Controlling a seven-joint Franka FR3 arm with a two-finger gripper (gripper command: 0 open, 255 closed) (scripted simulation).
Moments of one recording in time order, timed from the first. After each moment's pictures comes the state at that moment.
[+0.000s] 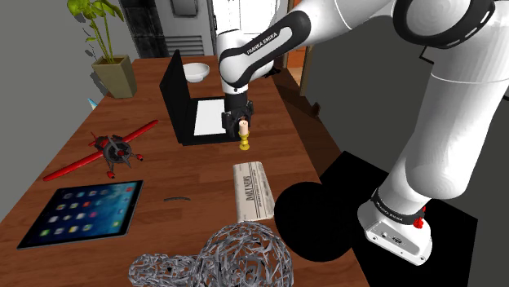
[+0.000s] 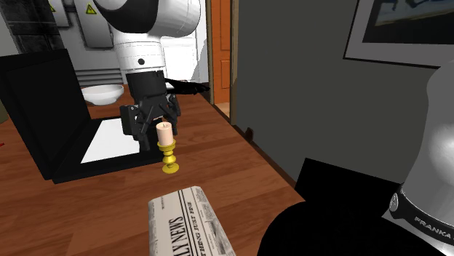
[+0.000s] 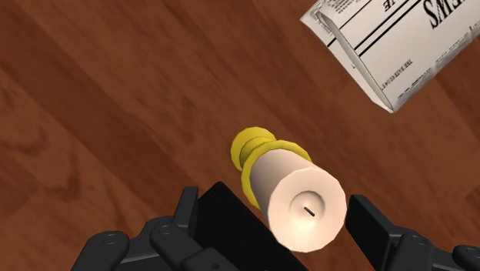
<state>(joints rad) 0.14 0.24 0.10 -1.98 0.08 2.08 0.08</state>
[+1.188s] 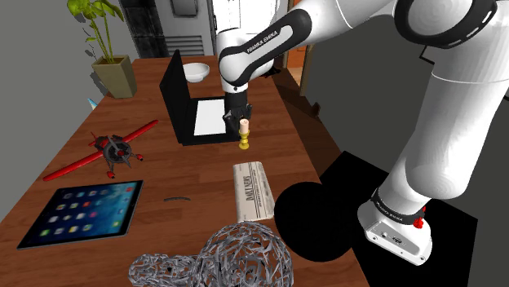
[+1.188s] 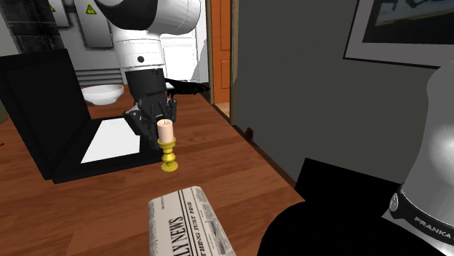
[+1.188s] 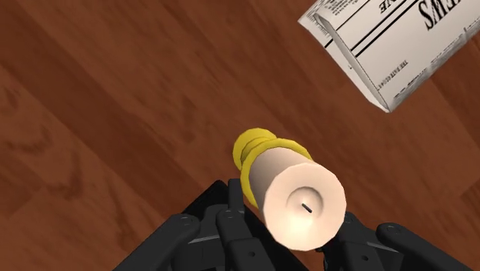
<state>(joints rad) 0.14 0.23 0.10 -1.97 0.08 2.07 0.08</state>
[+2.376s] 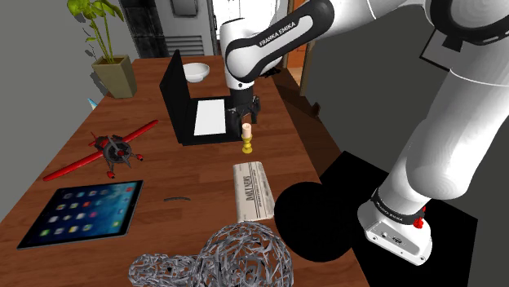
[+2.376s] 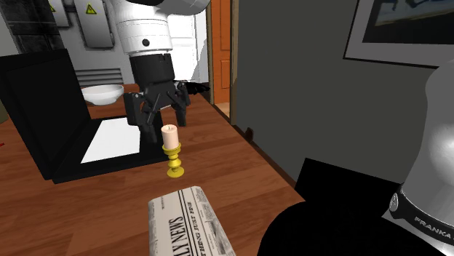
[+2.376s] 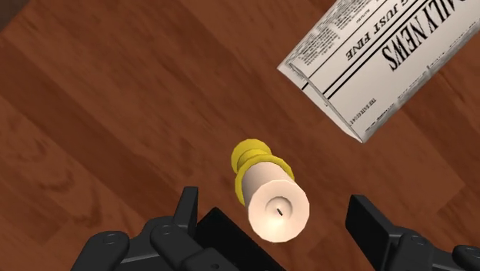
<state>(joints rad) 0.16 0.10 0.11 -2.07 0.05 2.04 0.18</state>
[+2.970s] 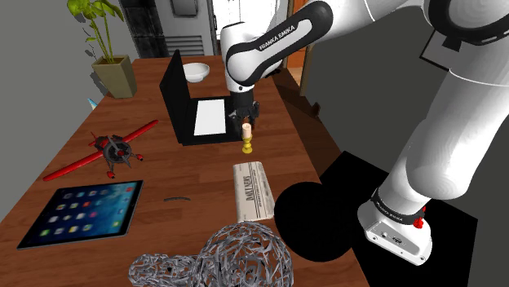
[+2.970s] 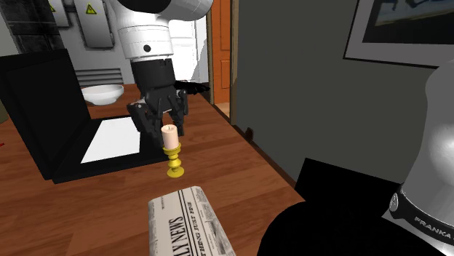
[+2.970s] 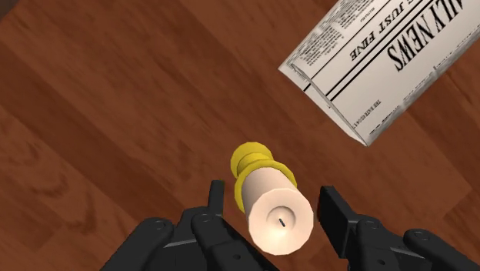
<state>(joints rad) 0.16 0.11 0.11 -2.09 0.05 2.06 0.18</state>
